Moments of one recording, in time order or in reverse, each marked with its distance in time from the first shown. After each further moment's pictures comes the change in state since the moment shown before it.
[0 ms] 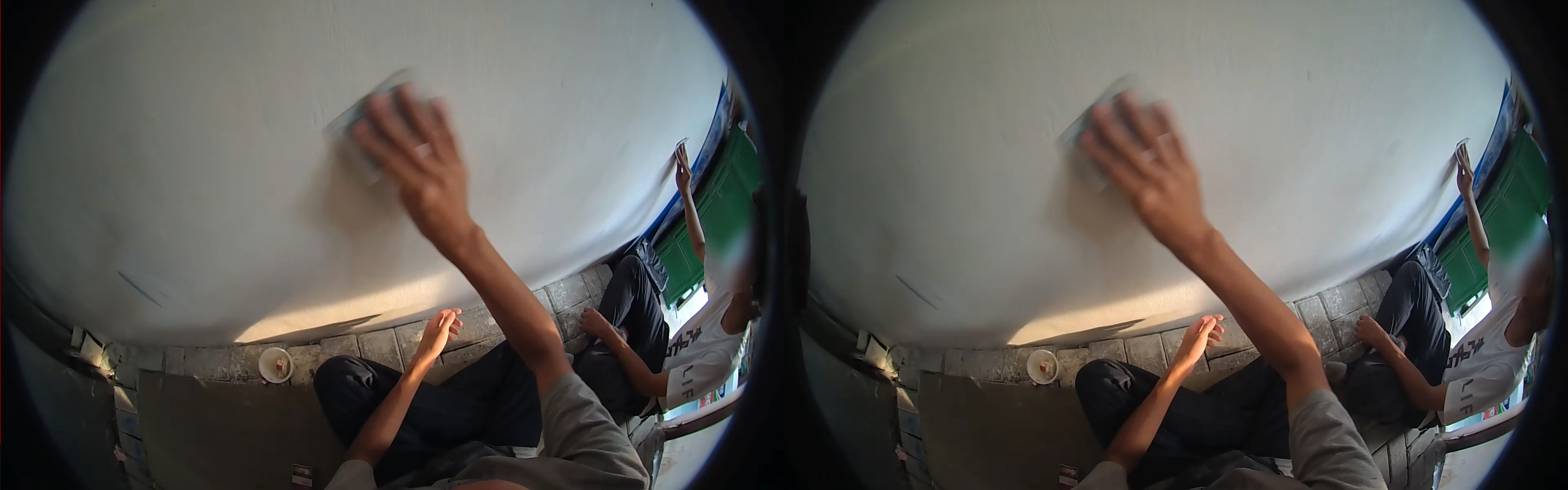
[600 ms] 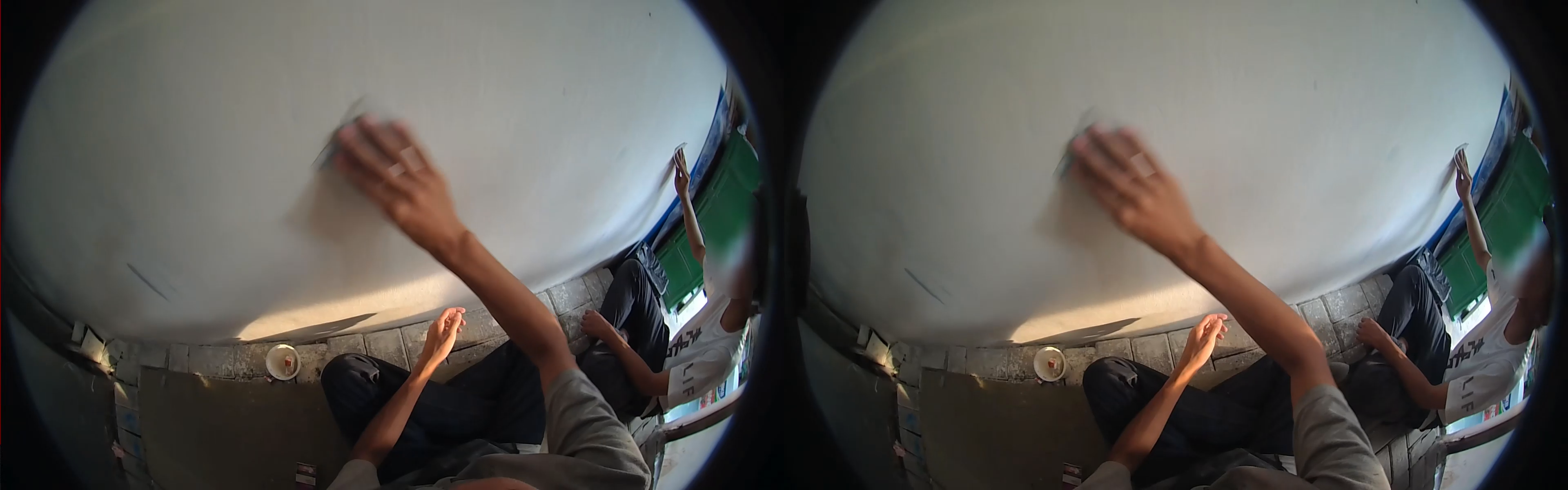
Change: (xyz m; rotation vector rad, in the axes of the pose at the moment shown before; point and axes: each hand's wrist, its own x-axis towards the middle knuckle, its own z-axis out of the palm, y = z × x) left_hand -0.003 -0.013 -0.001 0.146 0.058 0.248; right_hand 0.003 -0.028 0.011 -0.014 -0.113 -0.190
